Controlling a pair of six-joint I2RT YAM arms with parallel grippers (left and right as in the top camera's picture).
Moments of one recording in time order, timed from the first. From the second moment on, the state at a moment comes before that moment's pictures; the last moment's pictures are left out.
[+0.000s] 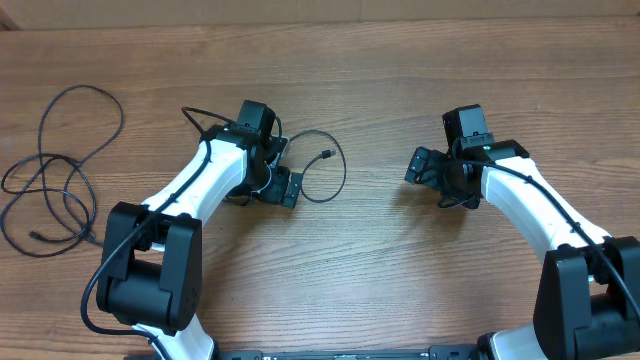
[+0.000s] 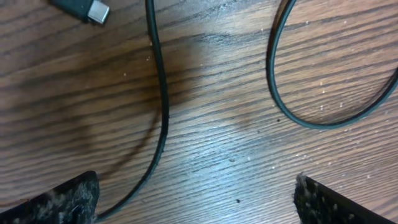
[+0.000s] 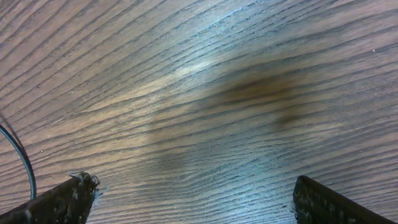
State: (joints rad) left arm -0.27 1.85 1.20 -0.81 0.14 -0.02; right arm 0.17 1.66 1.04 -0.67 -0.06 0.57
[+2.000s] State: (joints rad) left arm -0.27 1.85 1.16 -0.85 0.13 0.00; right arm 0.17 1.66 1.04 -0.67 -0.06 0.57
